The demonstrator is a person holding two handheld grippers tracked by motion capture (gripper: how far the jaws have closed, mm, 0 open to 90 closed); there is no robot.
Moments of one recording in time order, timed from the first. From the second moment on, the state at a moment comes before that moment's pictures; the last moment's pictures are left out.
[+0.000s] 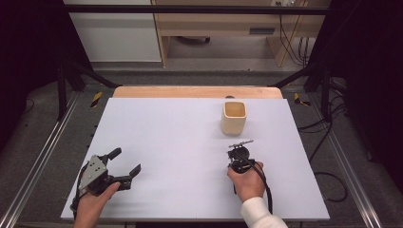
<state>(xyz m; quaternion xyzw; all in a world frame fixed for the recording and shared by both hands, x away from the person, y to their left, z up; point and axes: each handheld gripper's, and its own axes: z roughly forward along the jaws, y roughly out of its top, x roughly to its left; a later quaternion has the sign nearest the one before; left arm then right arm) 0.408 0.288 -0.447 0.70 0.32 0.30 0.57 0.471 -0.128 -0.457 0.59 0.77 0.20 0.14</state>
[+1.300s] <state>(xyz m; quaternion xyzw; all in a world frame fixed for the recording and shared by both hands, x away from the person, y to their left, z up) 0.409 0.290 -0.448 0.70 0.32 0.30 0.57 0.471 -0.152 -0.421 0.57 0.75 0.29 0.16</state>
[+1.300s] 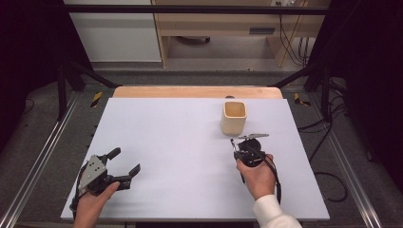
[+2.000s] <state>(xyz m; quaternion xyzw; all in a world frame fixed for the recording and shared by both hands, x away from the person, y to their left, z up) 0.409 0.288 -0.448 0.70 0.32 0.30 0.56 0.475 -0.185 -0.405 0.57 0.72 0.35 0.19</state>
